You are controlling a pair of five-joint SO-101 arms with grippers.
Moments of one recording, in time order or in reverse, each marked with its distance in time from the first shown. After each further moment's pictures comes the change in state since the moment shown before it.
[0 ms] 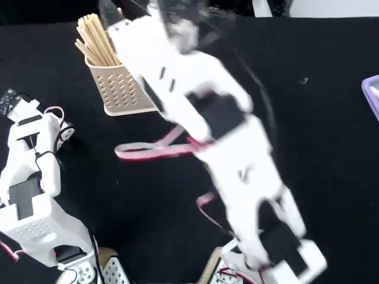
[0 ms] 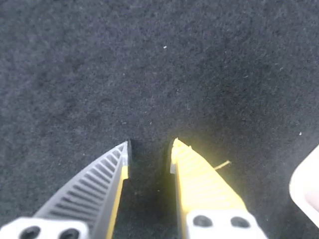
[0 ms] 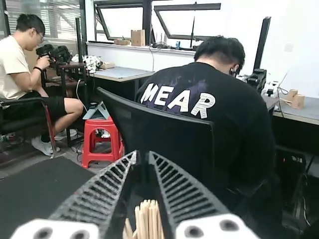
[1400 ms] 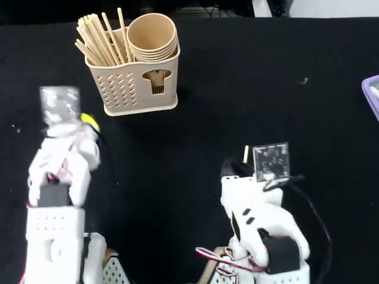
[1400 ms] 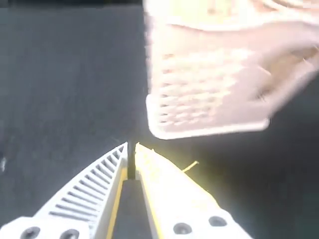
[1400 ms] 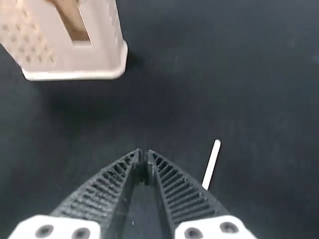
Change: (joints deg) left arm 19.6 -77.8 39.5 -3.8 -39.9; right arm 25.9 -89.2 94.5 35.6 -6.2
